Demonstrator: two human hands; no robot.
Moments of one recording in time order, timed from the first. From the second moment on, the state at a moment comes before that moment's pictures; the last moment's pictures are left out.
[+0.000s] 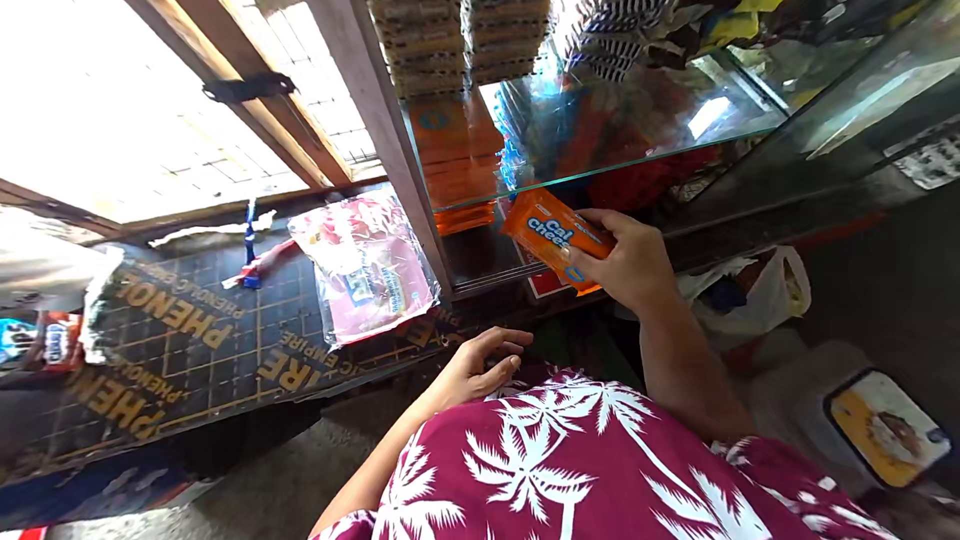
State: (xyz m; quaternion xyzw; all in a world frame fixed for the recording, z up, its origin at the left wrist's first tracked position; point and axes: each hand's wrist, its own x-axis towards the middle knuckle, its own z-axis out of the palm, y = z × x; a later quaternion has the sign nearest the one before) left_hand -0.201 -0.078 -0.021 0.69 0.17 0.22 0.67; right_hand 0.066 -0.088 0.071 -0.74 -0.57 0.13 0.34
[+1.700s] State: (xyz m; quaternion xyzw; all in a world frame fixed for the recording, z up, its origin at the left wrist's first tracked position) left_hand -0.047 0.051 0.080 0.89 0.31 0.32 0.08; right_hand 0.020 -0.007 0.010 -0.72 -0.62 0.06 0.31
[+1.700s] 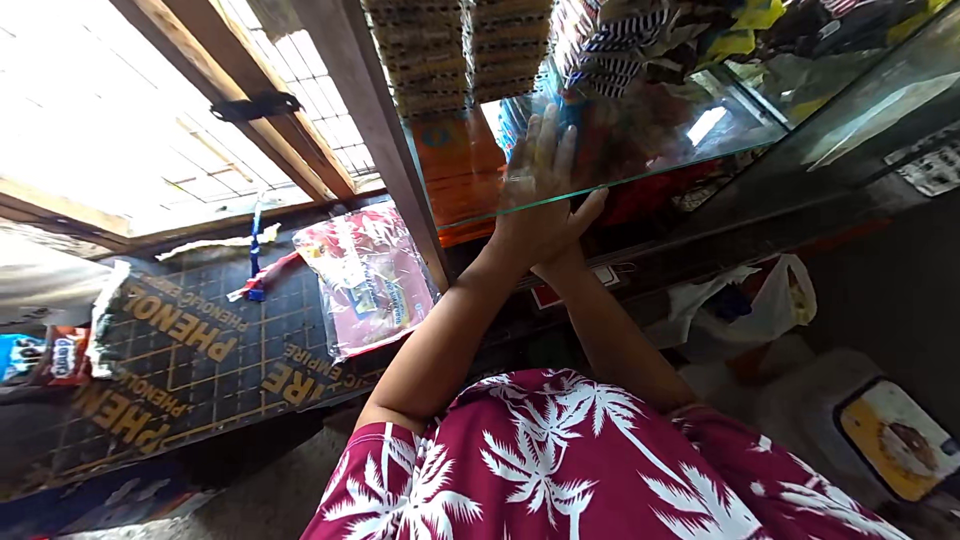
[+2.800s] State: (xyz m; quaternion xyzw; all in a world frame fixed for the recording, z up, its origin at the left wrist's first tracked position) left_hand -0.234 -0.065 -0.043 0.74 0.14 0.26 0.61; right_hand 0.042 -0.028 -0.006 -0.55 -0.68 -0.09 0.48
